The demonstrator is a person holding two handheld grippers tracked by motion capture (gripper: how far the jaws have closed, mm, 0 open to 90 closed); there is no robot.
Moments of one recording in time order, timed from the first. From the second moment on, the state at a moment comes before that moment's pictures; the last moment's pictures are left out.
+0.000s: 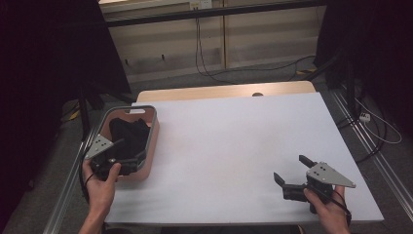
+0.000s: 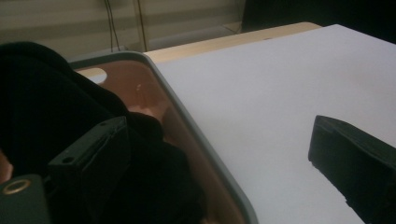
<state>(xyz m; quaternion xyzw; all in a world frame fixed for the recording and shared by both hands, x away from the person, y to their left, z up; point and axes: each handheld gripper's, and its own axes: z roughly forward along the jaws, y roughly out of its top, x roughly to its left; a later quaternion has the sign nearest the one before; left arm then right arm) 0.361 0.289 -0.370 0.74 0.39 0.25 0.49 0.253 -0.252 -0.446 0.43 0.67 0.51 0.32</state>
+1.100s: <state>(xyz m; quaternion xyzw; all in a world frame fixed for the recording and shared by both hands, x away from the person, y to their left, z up) 0.437 0.296 -0.354 0.75 0.47 0.25 0.39 0.255 -0.247 -0.444 0.42 0.68 0.51 0.32</state>
